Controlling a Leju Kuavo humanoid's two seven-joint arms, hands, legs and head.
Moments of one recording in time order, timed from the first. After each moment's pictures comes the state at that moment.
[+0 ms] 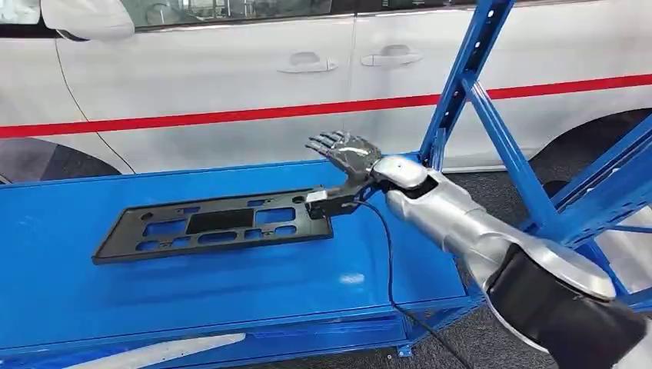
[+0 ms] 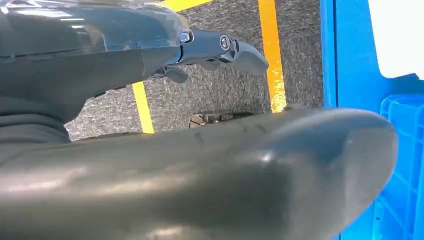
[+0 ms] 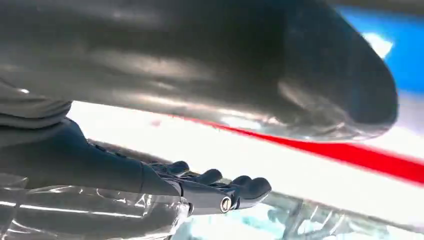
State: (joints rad) left arm -0.08 -0.16 -0.09 -0.19 0.13 0.17 -0.36; right arm -1.13 -0.11 1.18 -0.69 0.65 -0.11 -0.18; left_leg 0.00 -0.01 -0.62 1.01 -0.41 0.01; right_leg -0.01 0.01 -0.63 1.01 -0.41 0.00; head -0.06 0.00
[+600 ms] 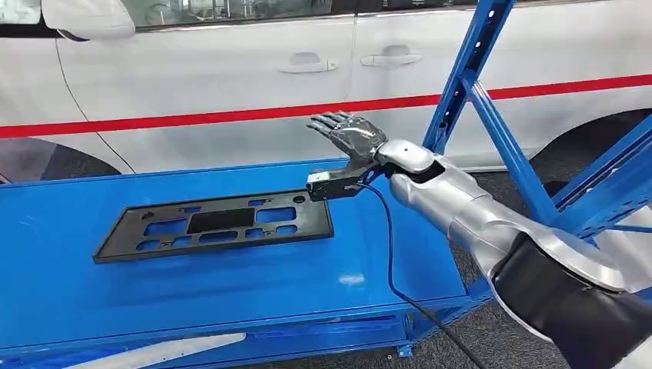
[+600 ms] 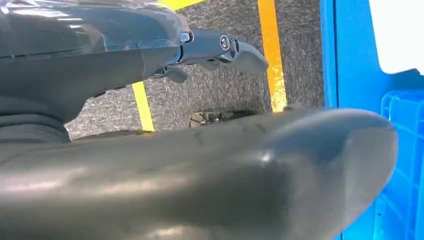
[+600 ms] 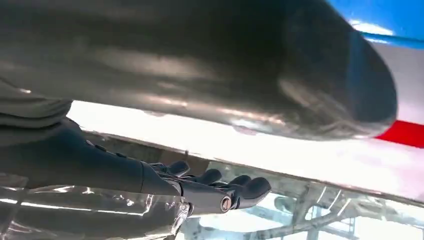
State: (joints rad) left arm -0.08 -0.16 -0.09 -0.19 0.13 0.16 -0.36; right arm -1.15 -0.13 1.18 -0.69 0.60 -0.13 -0.19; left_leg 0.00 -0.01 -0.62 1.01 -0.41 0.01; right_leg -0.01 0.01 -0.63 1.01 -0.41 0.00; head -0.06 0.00
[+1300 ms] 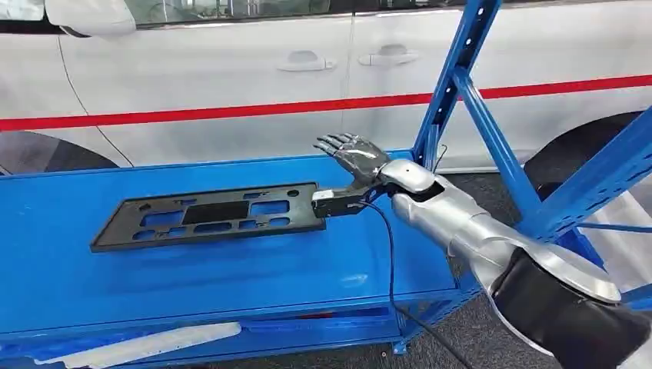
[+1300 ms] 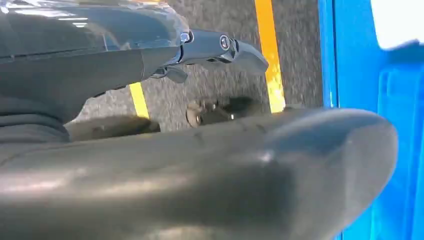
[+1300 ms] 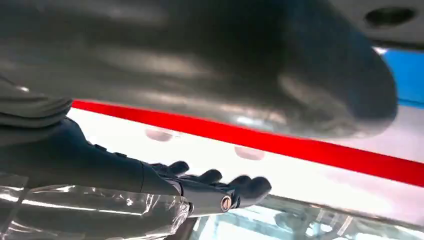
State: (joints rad) left arm -0.10 -0.17 -0.09 -0.19 0.11 0.13 -0.37; right arm -1.08 -0.16 1.19 -0.68 0.60 -0.16 -0.18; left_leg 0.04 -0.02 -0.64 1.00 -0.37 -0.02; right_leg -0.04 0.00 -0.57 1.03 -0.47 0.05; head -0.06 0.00
